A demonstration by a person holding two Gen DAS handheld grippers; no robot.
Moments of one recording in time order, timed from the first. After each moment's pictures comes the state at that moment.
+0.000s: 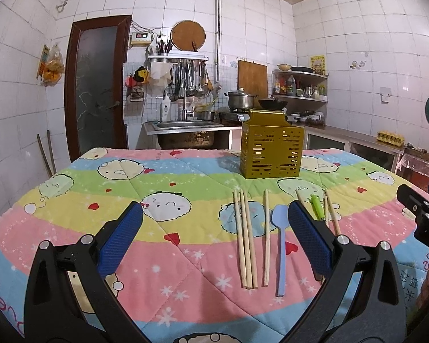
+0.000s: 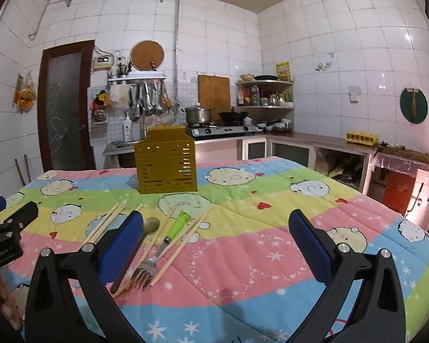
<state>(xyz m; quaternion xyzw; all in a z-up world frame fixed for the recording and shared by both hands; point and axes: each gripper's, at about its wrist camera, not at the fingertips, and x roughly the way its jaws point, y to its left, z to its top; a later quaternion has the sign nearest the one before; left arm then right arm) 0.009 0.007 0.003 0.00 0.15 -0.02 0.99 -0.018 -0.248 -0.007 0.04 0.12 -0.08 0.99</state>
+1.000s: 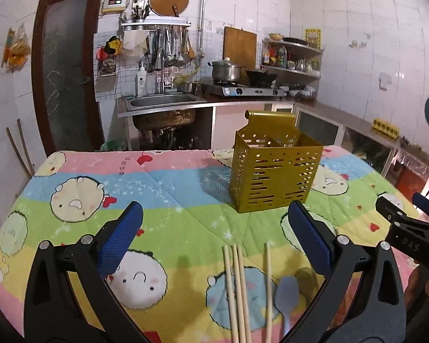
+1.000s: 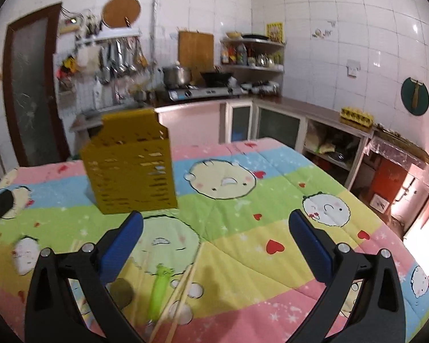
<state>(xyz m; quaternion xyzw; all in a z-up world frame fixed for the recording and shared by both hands) 0.190 -0.006 0.054 0.00 0.25 -0.07 0.97 0.165 -0.262 0.029 0.04 0.25 -0.15 0.96</state>
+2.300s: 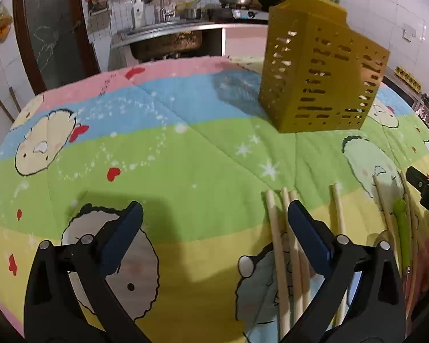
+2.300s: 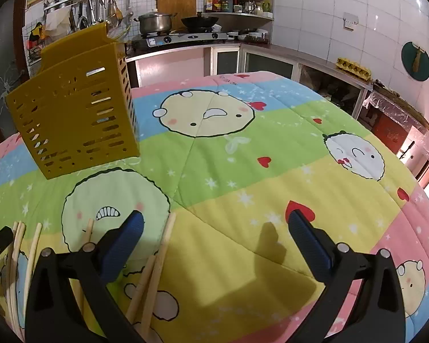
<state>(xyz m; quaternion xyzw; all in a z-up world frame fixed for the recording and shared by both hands) 0.267 -0.001 -0.053 0.02 0.42 -0.05 0.91 0.226 -0.287 -0.054 0.07 0.36 -0.17 0.91</state>
